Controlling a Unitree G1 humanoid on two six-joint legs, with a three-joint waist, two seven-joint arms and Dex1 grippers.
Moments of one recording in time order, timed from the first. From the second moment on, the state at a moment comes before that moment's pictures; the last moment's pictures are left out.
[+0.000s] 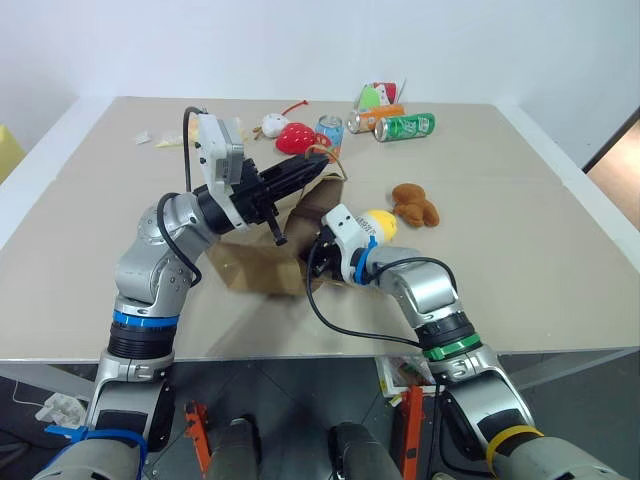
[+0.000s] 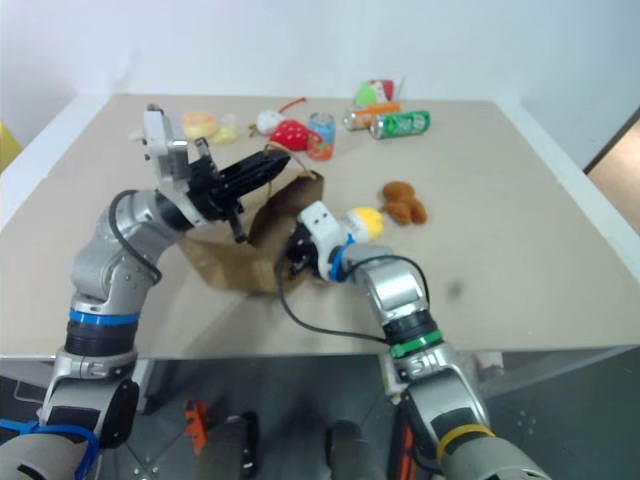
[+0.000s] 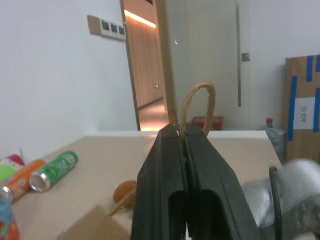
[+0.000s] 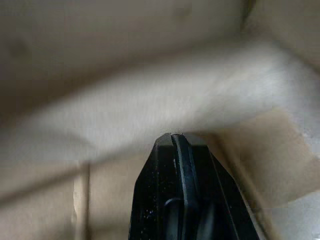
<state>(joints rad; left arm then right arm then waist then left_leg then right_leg) -0.69 0.34 0.04 -0.07 -0.57 0.30 -0.91 -0.75 -0.21 0.15 0.15 0.22 0.73 0.70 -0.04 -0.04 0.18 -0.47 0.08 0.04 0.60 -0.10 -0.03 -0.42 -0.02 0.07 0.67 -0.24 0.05</state>
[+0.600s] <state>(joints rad) -0.60 0.37 0.04 -0.09 -0.57 0.29 -0.95 -0.71 -0.57 -0.08 -0.02 0.38 0.79 0.77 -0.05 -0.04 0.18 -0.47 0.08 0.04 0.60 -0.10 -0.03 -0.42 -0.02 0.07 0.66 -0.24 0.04</state>
